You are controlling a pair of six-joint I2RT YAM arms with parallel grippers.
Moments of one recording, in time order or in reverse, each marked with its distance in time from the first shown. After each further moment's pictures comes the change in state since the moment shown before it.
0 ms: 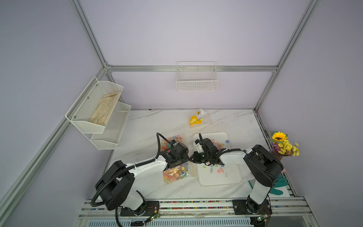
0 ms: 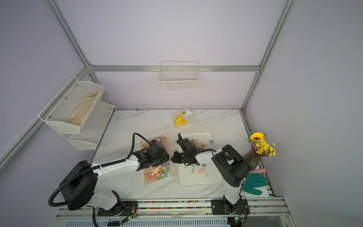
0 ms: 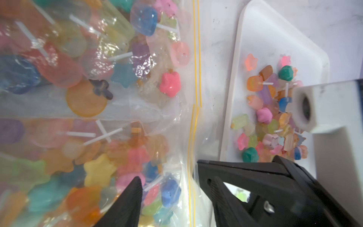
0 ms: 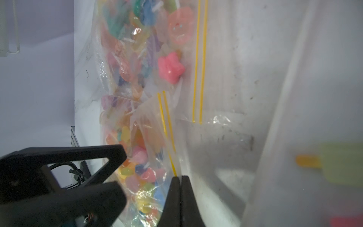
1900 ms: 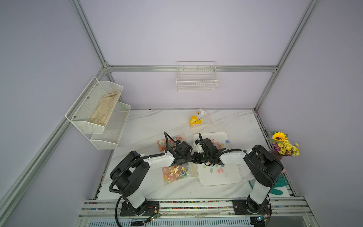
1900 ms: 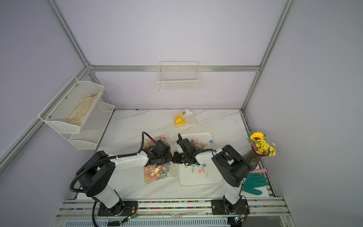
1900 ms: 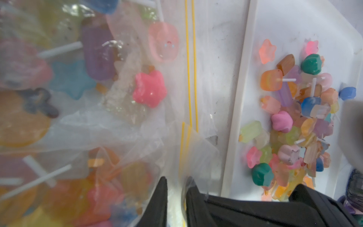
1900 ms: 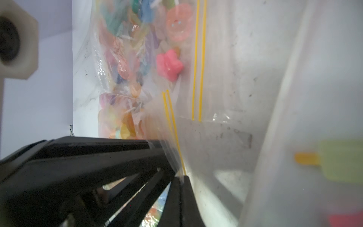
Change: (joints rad) left arm 0.006 0.164 0.085 0.047 0.051 0.024; right arm 0.000 0.000 -0.002 -0.007 0.002 -0.006
